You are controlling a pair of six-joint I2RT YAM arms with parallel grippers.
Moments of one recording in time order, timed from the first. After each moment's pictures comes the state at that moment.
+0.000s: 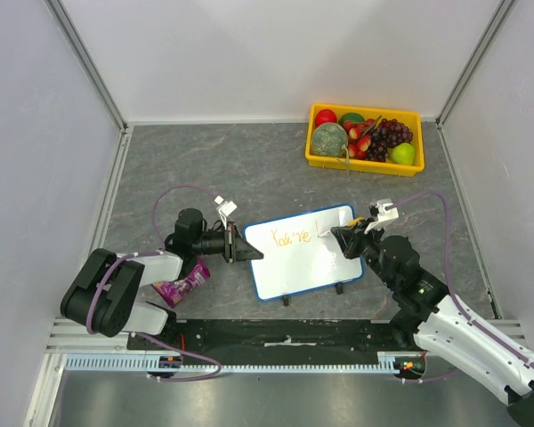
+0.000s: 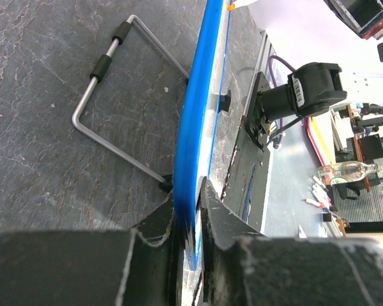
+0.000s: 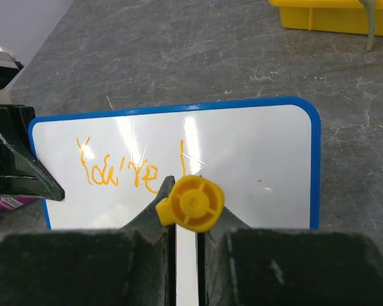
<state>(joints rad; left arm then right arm) -0.38 1.40 0.33 0.66 0.98 -0.56 0.71 0.57 0.37 0.01 0.23 0.42</state>
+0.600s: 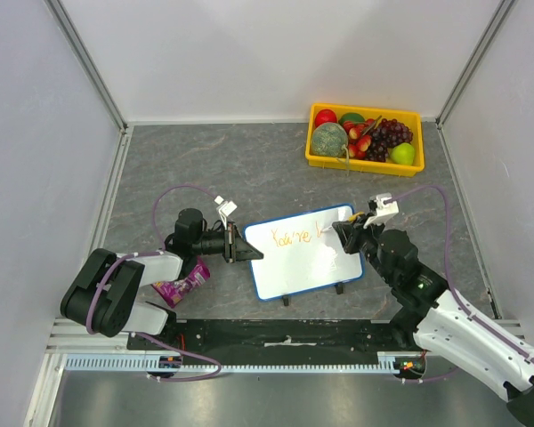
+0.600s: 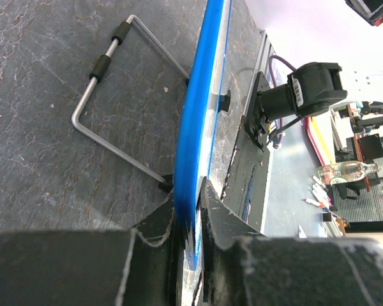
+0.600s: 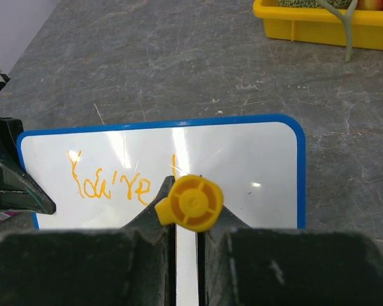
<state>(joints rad) -0.38 1.40 0.33 0.66 0.98 -0.56 0.71 0.62 0.42 -0.02 0.27 0.40</state>
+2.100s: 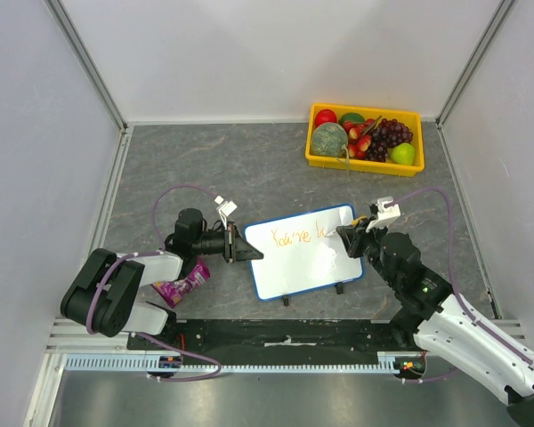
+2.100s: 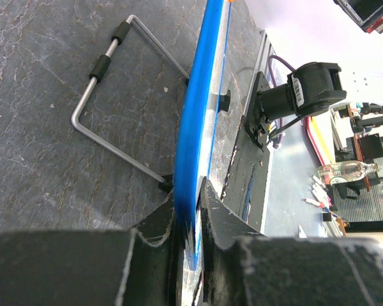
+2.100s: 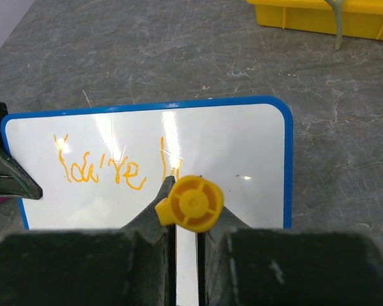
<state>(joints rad) -0.38 1.40 0.33 0.66 0.98 -0.56 0.71 0.57 0.43 -0.10 0.27 0.37</state>
